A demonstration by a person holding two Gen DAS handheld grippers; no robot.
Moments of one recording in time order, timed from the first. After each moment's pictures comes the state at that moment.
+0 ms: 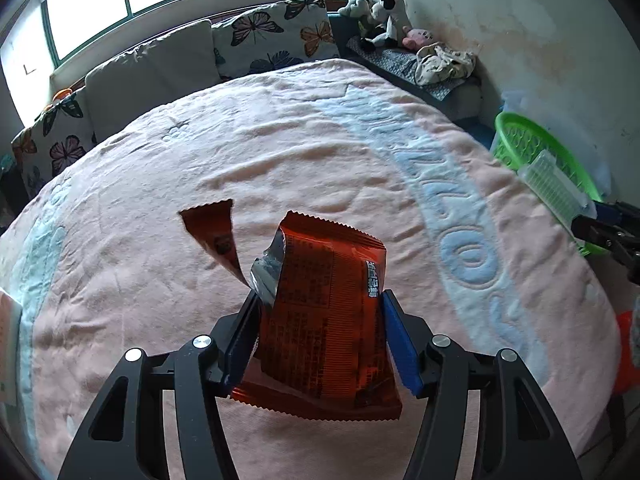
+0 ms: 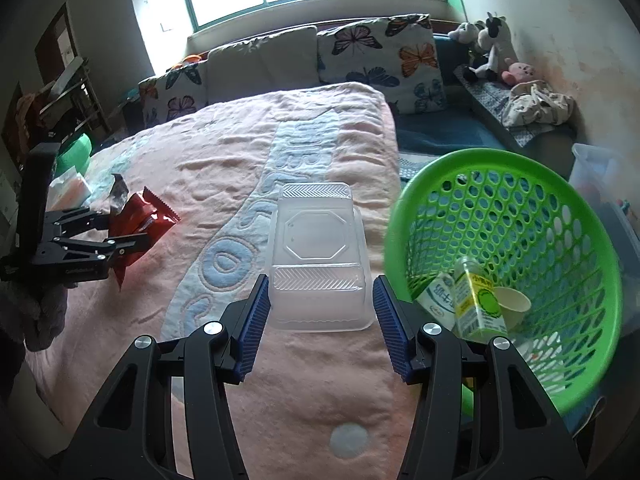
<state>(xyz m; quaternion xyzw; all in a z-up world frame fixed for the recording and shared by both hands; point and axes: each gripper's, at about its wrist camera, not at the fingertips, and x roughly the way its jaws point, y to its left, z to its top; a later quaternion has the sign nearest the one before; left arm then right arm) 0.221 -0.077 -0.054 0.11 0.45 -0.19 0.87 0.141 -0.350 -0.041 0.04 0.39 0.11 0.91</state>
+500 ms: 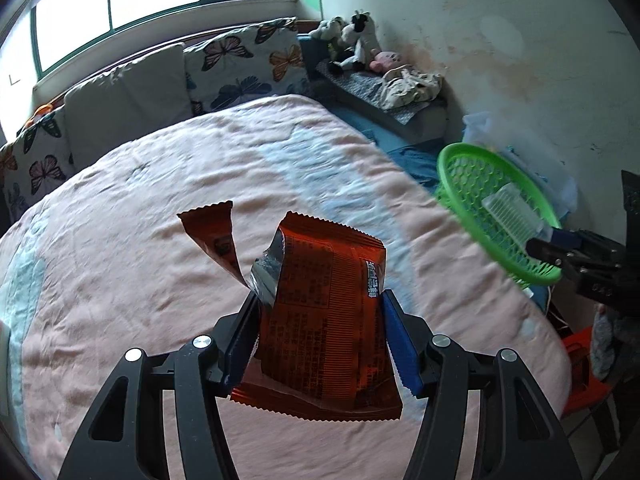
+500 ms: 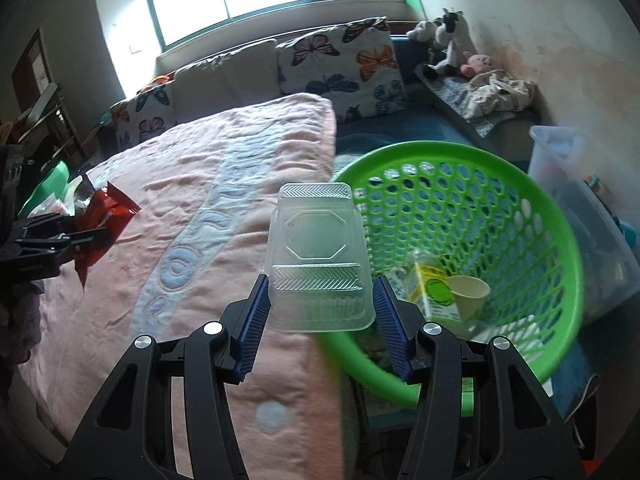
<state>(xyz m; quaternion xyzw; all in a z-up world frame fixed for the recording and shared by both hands) 0.208 -0.125 -0.014 0.09 0.42 -0.24 0.87 0.125 -0.404 -0.040 0.07 0.38 0.05 0.92</state>
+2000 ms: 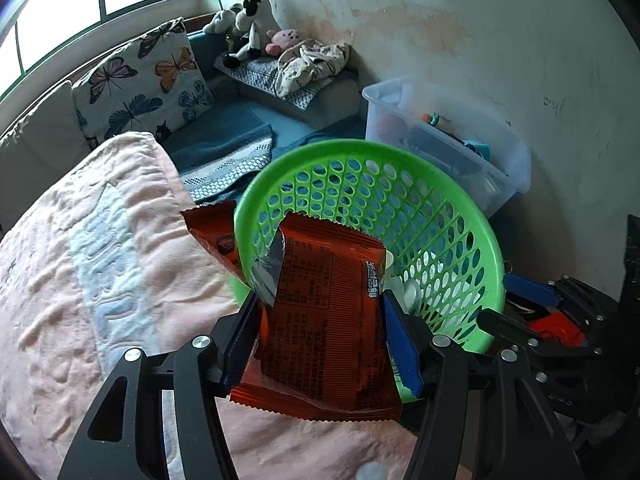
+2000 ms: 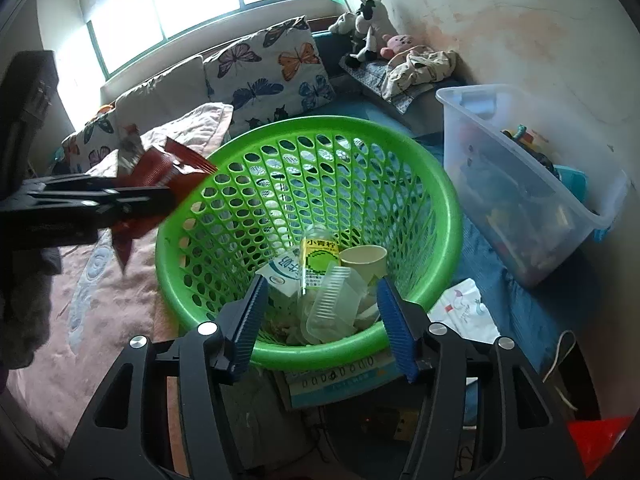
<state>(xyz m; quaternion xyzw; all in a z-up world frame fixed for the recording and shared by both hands) 0.207 -0.347 -0.025 0.15 0.44 -0.34 0.82 0.076 -0.511 -0.060 0.11 0.38 -0.03 0.92</state>
